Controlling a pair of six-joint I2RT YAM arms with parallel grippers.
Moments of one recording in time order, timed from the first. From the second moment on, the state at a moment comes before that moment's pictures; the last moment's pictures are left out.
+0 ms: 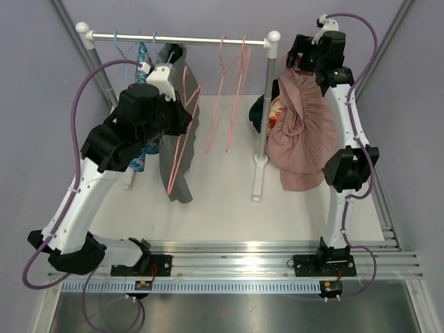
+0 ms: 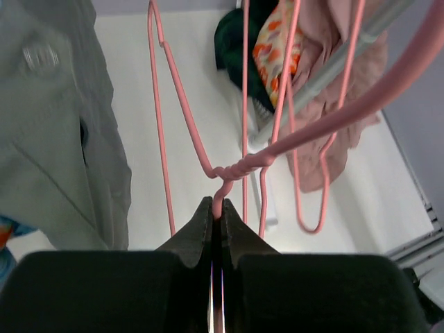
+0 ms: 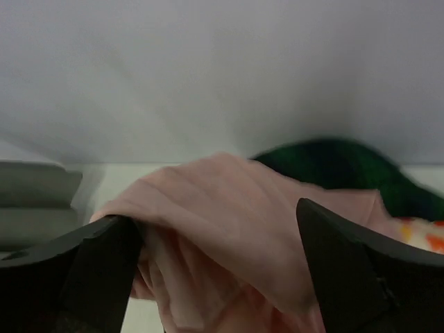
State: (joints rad) left arm -0.63 1.28 1.80 -0.94 -0.15 -0.38; right arm 0.08 2.19 2.46 -0.46 -0.11 0.20
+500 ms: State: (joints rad) left arm -0.53 1.67 2.25 -0.82 -0.16 -0.32; right arm 0.10 1.55 1.22 -0.18 -0.27 0.41
